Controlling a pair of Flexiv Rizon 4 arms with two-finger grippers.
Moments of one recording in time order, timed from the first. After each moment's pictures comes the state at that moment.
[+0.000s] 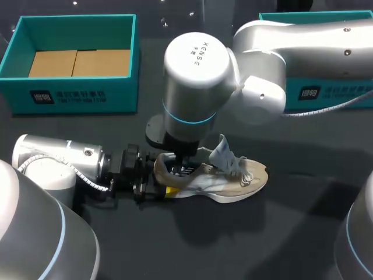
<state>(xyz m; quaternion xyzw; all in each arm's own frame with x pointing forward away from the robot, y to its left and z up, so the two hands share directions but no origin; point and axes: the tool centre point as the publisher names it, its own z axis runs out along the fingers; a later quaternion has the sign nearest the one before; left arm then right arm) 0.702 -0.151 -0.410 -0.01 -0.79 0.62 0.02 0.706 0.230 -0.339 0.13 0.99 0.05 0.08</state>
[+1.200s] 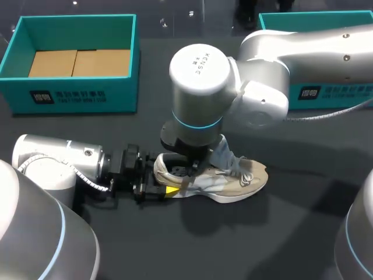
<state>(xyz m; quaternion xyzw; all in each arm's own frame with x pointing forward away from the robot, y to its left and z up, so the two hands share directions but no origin) 0.702 -0.151 -0.410 -0.01 -0.79 0.62 0.02 0.716 0.191 -0.375 0.19 0.98 0.01 0.08</state>
